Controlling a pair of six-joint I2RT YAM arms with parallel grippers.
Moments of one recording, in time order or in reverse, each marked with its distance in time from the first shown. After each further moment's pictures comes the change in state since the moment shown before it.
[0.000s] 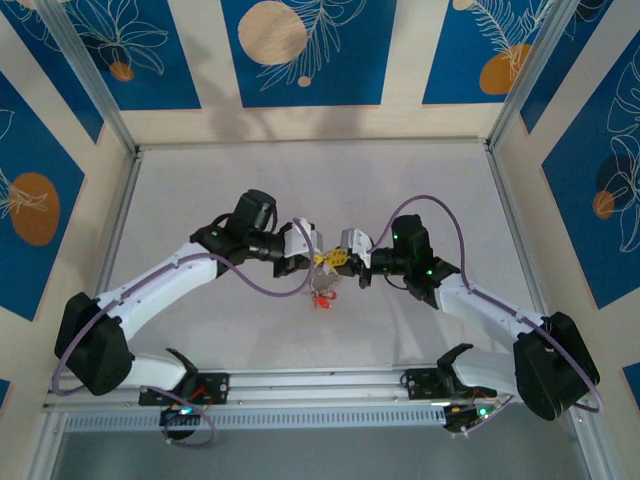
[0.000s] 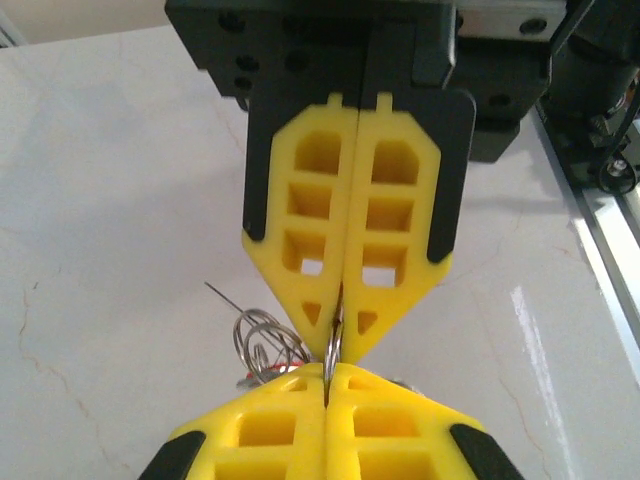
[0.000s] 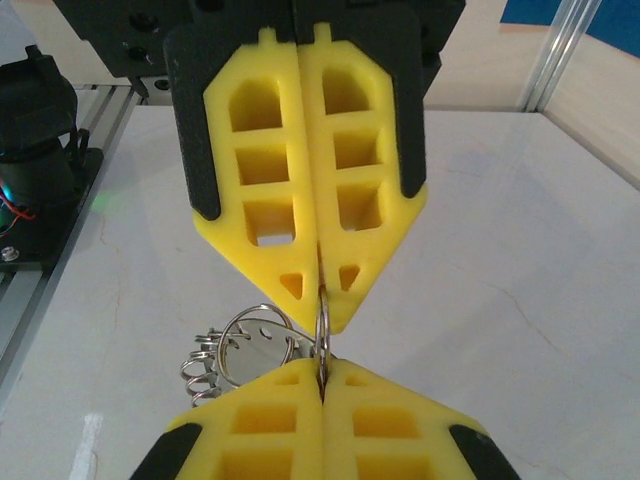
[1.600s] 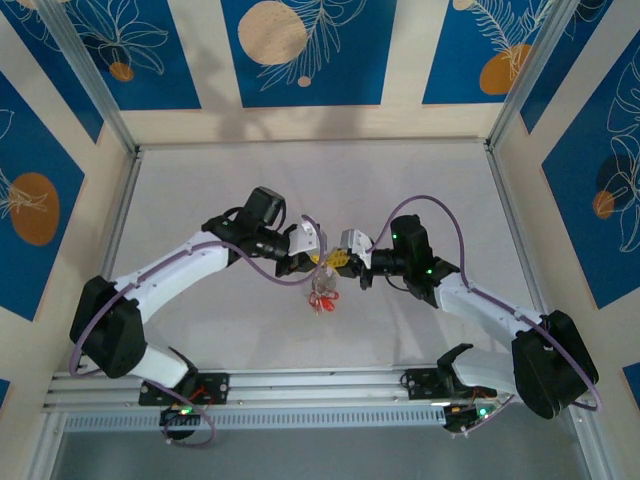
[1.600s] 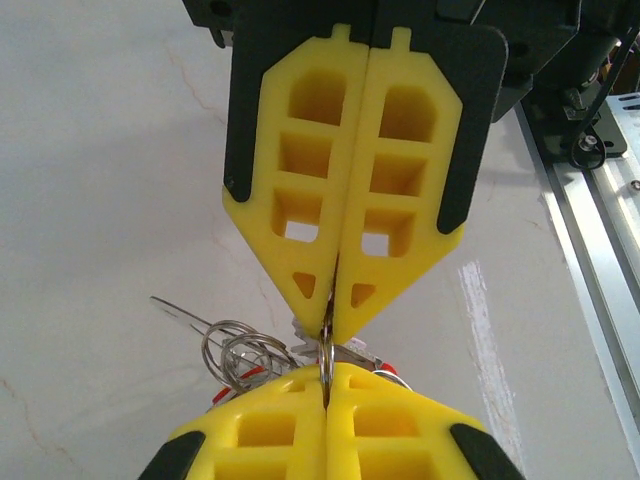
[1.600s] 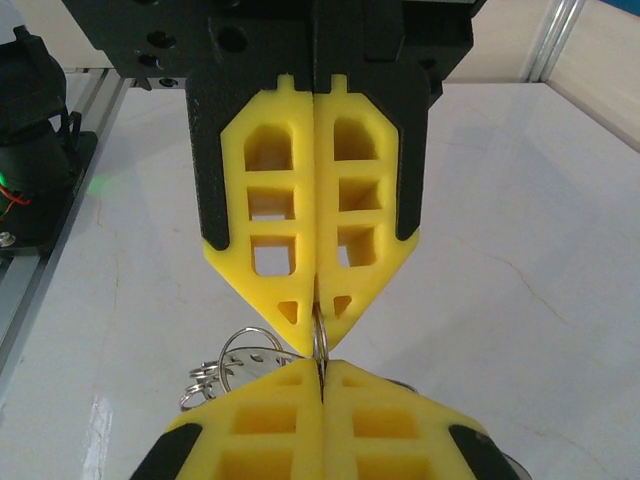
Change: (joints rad) left arm 0.001 0.112 0.077 -0.116 0.040 0.014; right arm 0.000 0.011 0.001 -0.043 0.017 -0.011
